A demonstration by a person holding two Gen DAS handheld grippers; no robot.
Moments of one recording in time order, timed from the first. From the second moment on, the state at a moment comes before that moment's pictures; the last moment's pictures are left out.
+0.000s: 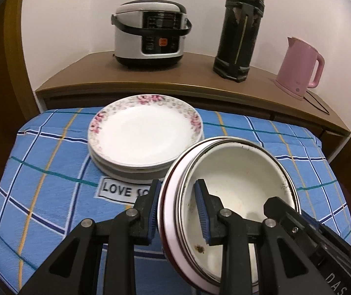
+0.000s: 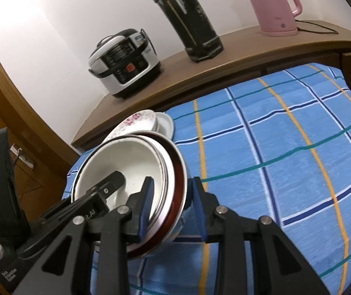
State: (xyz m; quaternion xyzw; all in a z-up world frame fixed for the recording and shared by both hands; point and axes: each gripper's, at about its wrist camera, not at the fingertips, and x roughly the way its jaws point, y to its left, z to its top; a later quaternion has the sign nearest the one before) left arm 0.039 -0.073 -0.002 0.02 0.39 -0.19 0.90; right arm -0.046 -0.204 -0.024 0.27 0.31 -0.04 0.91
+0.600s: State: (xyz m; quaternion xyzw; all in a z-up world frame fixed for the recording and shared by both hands) left arm 0.051 -0.008 0.012 0.01 0.38 -0.14 0.92; right arm -0.019 -0.148 -0.016 0.26 0.31 0.01 0.91
